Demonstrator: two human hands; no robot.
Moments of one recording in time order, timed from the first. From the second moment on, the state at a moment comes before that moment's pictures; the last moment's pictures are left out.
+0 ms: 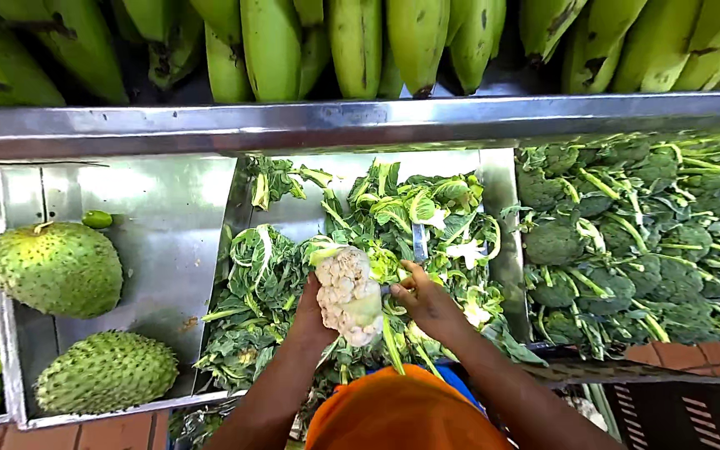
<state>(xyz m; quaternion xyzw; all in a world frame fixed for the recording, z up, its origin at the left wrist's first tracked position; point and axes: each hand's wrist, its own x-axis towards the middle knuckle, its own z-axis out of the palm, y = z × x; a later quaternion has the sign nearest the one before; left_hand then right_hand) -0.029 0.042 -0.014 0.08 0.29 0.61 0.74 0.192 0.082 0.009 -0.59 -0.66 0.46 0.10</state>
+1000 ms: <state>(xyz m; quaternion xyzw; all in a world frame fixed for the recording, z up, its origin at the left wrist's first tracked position) -0.014 0.041 -0.011 0.04 0.46 0.52 0.71 0.194 0.074 0.006 -0.41 -0.83 0.18 0.34</state>
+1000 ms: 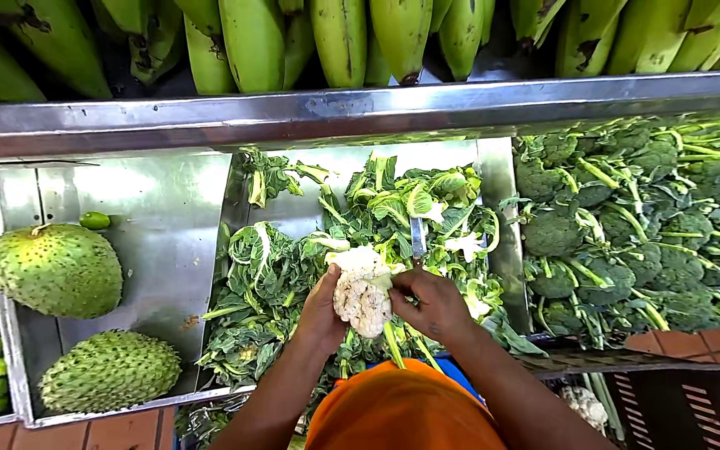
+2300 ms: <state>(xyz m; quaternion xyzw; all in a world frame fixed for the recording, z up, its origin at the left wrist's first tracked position) -0.043 0.023 -0.025 0.31 0.27 0.49 0.77 0.224 0.116 -0.001 -0.41 -0.89 0.17 0.08</state>
